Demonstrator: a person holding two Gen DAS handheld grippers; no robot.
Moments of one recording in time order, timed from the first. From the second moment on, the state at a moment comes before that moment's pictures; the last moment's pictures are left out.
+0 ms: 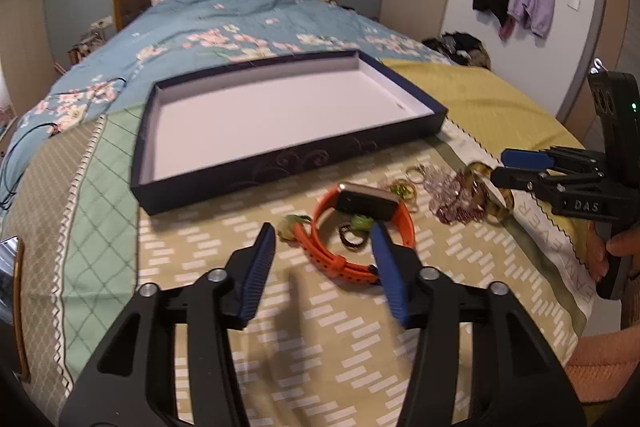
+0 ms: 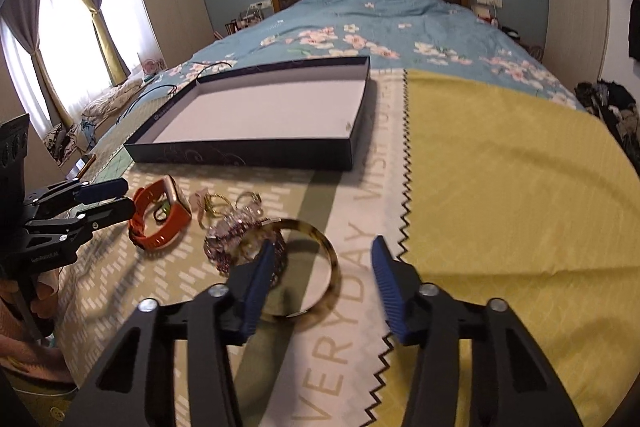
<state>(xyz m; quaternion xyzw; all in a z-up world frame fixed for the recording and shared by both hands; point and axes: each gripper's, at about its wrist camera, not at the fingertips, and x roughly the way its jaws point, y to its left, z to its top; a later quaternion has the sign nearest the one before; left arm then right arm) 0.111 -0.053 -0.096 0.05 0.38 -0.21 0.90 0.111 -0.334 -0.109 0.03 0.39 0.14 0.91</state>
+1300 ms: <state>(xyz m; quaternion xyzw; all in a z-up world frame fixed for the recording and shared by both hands) 0.128 -0.055 -0.103 0.04 0.44 -0.25 0.86 0.125 -0.340 -0.112 0.04 0.42 0.17 0.89</state>
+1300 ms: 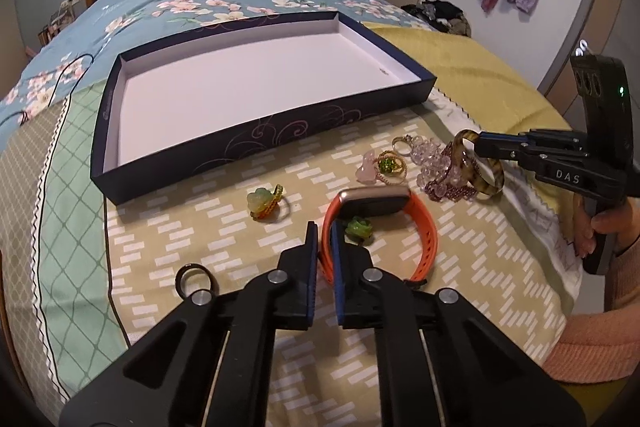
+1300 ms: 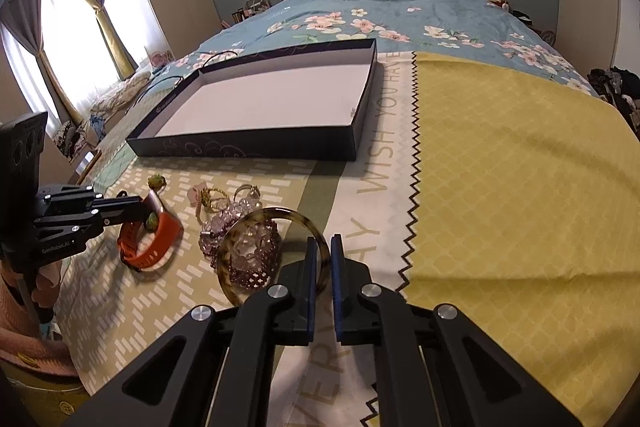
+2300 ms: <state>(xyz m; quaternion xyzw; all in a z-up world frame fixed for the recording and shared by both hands) 0.126 -0.030 -0.088 0.07 0.41 -0.23 0.88 0.138 -0.316 -0.094 0.04 0.40 0.20 0.90</state>
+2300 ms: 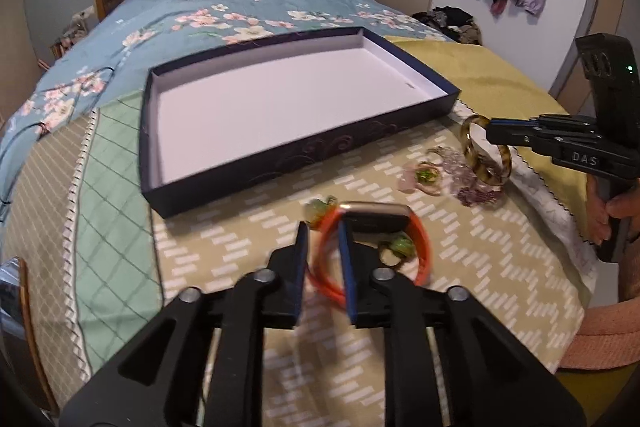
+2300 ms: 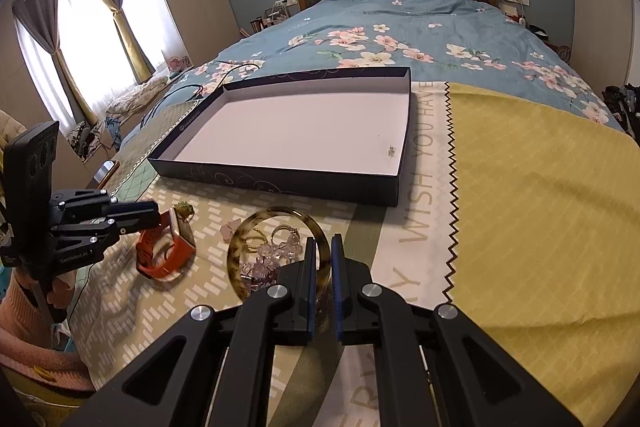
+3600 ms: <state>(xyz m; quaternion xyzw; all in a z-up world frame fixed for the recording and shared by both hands) 0.252 0.010 -0.042 -0.07 0.40 -0.17 0.90 0.267 -0.276 -0.050 0.00 0.37 0.19 0.91</state>
